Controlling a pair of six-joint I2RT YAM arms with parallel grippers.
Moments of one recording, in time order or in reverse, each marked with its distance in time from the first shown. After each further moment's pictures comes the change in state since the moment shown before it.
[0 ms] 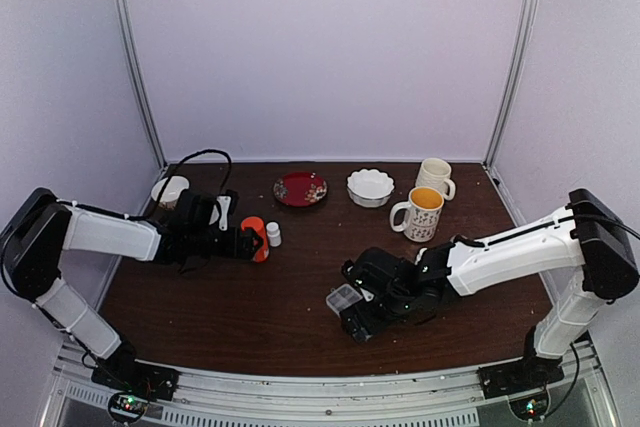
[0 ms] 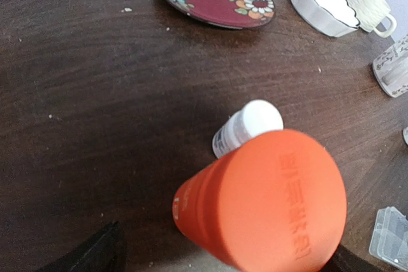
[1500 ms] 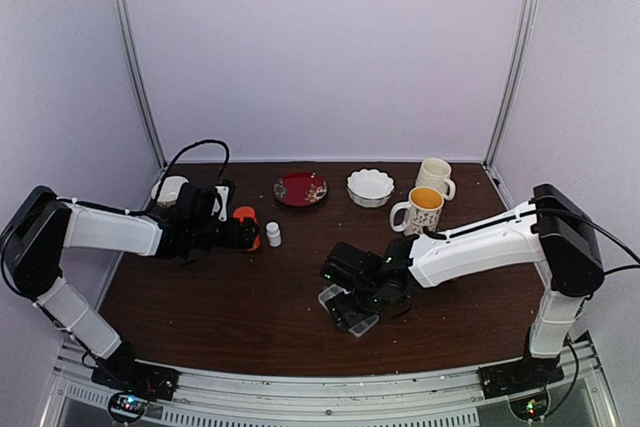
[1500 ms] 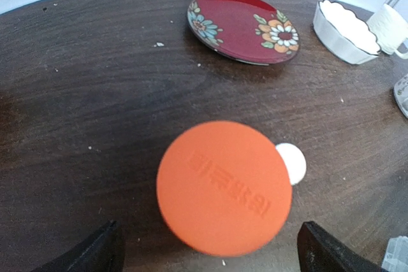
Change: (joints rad) left arm -0.002 0.034 0.071 0.011 -0.146 0.030; right arm 0.002 0.197 0.227 -0.128 0.081 0.014
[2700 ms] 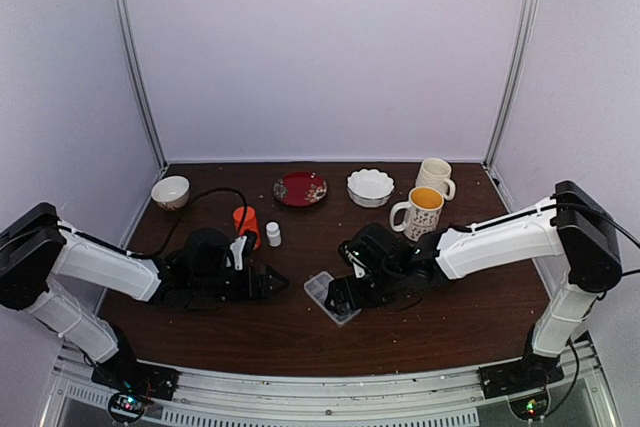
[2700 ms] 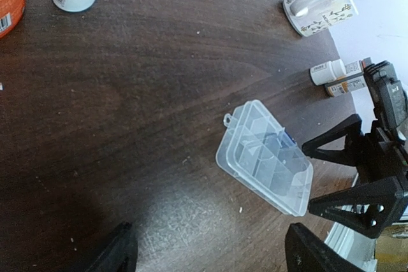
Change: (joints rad) left arm -0.282 -0.114 -0.272 0.176 0.282 -0.463; right arm -0.124 -0.118 -0.164 0.264 -0.250 0.131
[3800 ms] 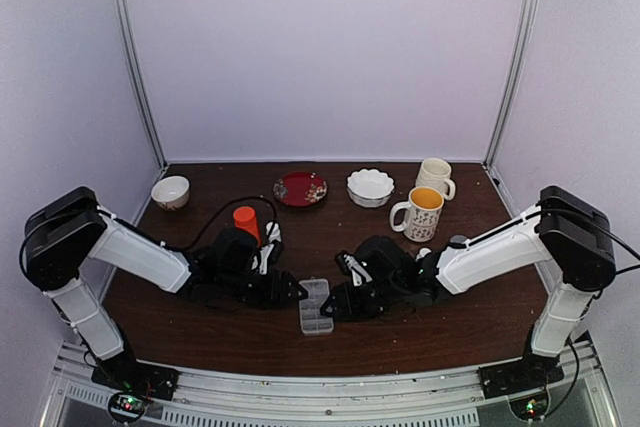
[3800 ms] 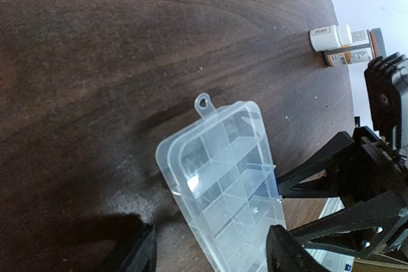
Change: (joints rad) left arm -0.045 0.222 0.142 -0.007 0.138 -0.071; right arm 0.000 0.034 -0.147 0.381 -0.200 0.164
